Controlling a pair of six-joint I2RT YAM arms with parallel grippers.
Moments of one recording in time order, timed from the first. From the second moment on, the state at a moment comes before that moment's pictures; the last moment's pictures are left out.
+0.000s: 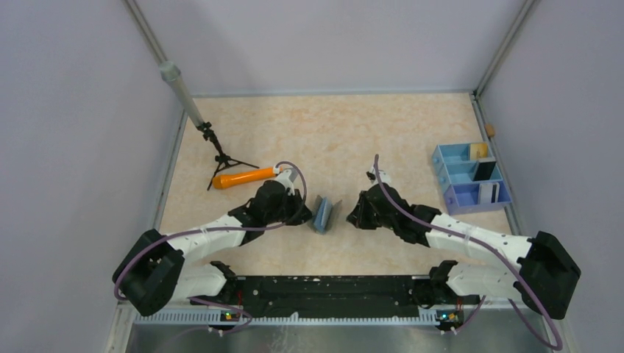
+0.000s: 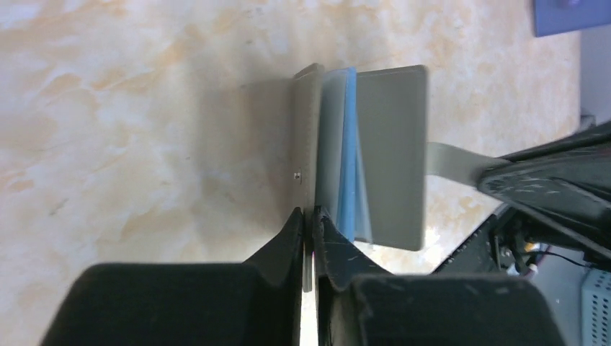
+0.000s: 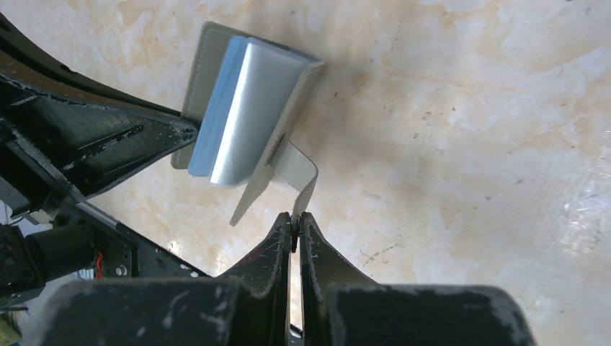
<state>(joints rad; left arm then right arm) -0.69 1.21 0.46 0.15 0.21 -0.70 0.91 1.12 0.60 -0.20 0.11 0.84</state>
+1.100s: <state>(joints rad) -0.69 1.11 0.40 0.13 0.21 -0.80 0.99 1.20 0.73 -0.13 0.09 0.76</state>
